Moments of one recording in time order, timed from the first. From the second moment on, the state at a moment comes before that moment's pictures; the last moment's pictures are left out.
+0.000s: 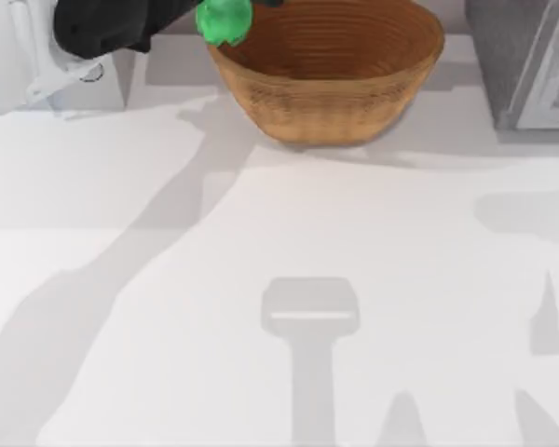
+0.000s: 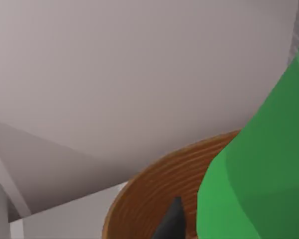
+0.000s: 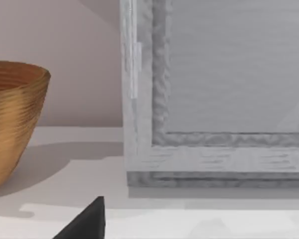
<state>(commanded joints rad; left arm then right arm) -0.58 1.63 1.42 -0.12 -0.22 0.04 0.00 0.00 0.00 0.00 0.00 0.00</state>
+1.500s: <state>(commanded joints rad) -0.67 2.39 2.22 -0.07 -0.63 -0.13 0.00 0.00 0.00 0.00 0.00 0.00</state>
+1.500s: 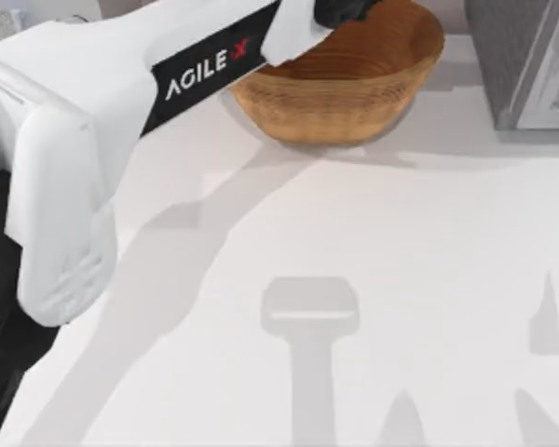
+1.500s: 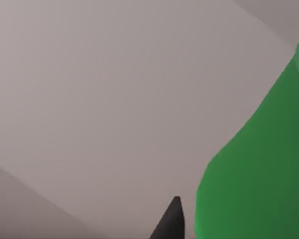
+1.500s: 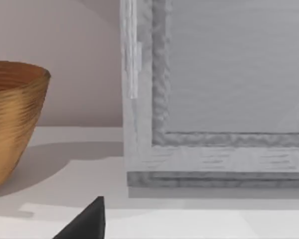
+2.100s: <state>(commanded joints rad) -0.67 2.39 2.22 -0.07 -0.63 -0.13 0.00 0.00 0.00 0.00 0.00 0.00</state>
